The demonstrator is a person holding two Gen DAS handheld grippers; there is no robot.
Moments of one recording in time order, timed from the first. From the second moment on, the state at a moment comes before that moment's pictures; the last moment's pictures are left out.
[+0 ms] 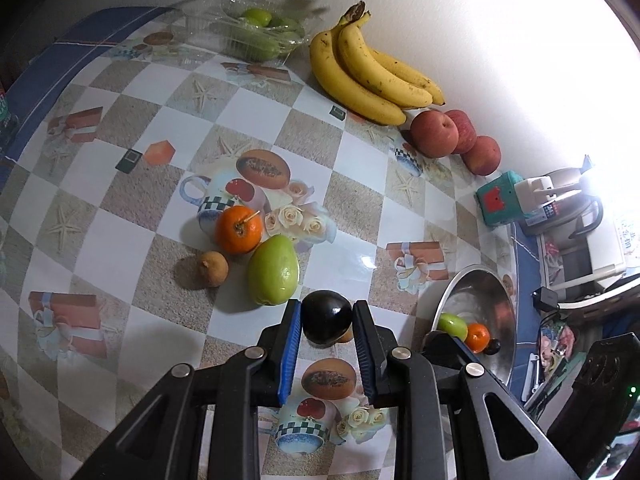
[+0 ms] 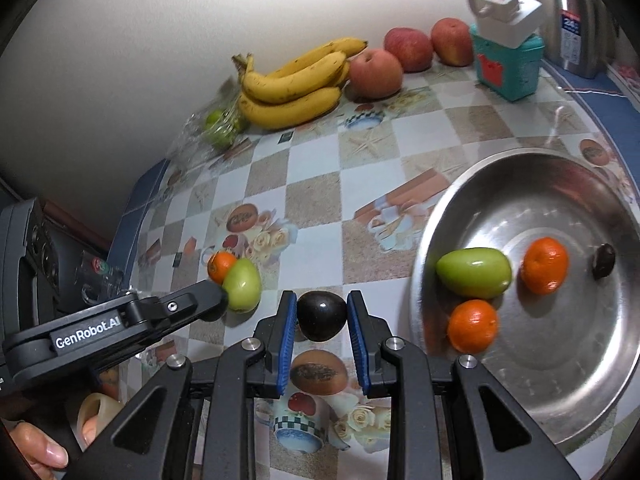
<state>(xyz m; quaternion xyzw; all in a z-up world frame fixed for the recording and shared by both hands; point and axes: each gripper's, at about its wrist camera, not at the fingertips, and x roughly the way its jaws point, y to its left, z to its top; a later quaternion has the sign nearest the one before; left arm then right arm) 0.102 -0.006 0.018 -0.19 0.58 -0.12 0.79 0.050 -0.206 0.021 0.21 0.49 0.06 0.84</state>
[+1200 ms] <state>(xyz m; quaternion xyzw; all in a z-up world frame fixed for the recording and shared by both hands) 0.033 -0.171 0.012 0.00 0.58 -0.26 0.77 -0.010 -0.377 0.031 0.29 0.44 -0.20 0.82</state>
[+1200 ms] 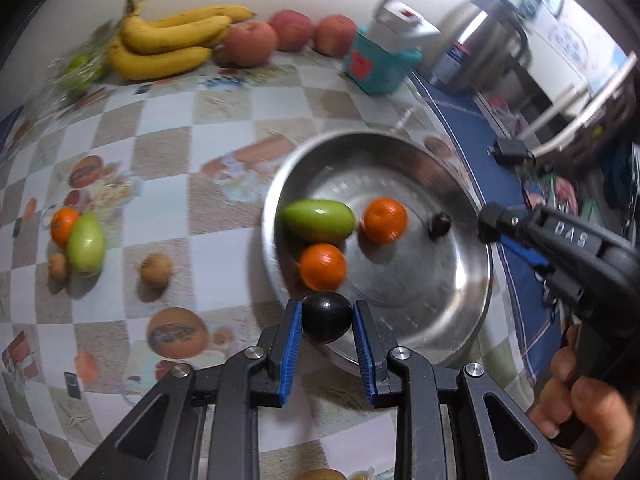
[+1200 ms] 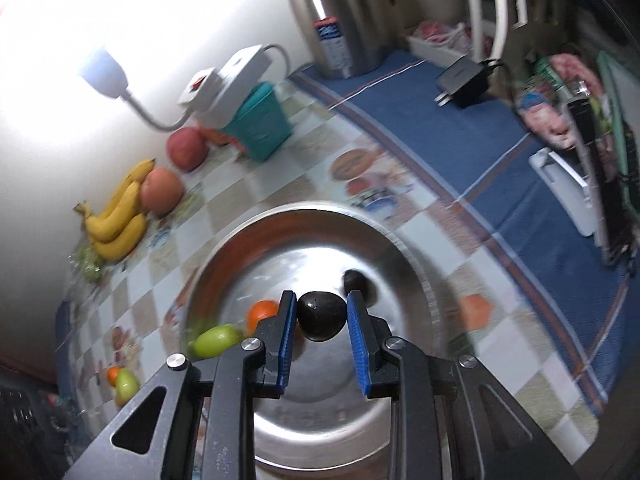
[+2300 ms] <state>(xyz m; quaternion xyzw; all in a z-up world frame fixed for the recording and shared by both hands) 0.023 -0.218 -0.030 0.07 0.59 -0.29 0.75 0.000 -0.382 -0.028 0.29 0.54 -0.21 0.76</state>
